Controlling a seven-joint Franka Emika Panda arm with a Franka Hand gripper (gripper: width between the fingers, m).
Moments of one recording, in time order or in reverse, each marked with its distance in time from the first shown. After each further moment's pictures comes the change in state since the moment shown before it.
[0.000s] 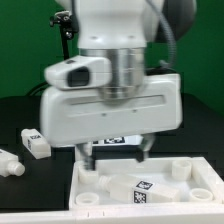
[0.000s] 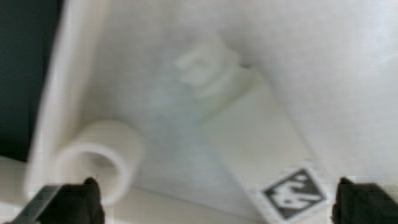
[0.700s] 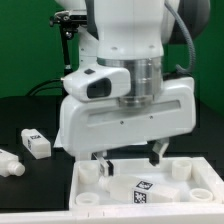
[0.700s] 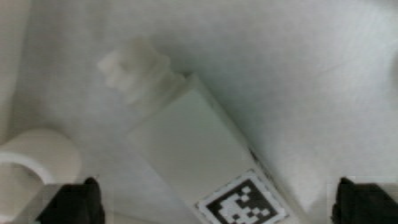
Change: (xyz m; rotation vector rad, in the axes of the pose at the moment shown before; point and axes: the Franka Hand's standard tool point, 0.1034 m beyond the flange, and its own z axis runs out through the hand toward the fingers) arm 0.000 -0.005 0.016 0.030 -0.050 0.034
